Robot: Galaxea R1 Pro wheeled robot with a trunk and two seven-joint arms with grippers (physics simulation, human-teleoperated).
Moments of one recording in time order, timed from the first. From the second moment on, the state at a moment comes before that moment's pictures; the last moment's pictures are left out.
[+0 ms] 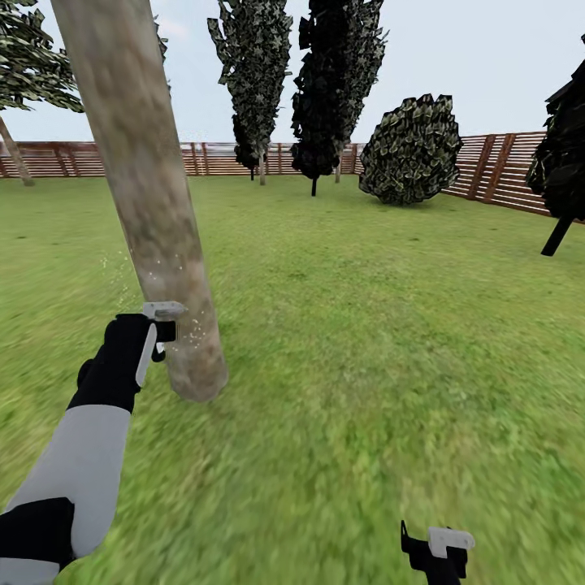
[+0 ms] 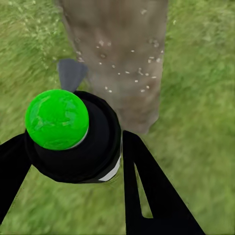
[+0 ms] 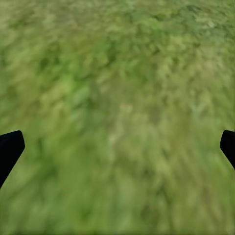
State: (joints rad) left arm -0.97 0.05 0.14 -1.04 -0.13 0.90 0.10; right arm -0.42 -0.06 0.28 -0.09 -0.26 -0.64 -0.23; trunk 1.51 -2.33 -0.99
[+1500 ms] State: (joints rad) left arm -0.93 0.16 0.11 -0.91 -0.12 0.90 -0.06; right arm -0.42 -0.06 0.28 -0.09 -0.26 -0.64 -0.23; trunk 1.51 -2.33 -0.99
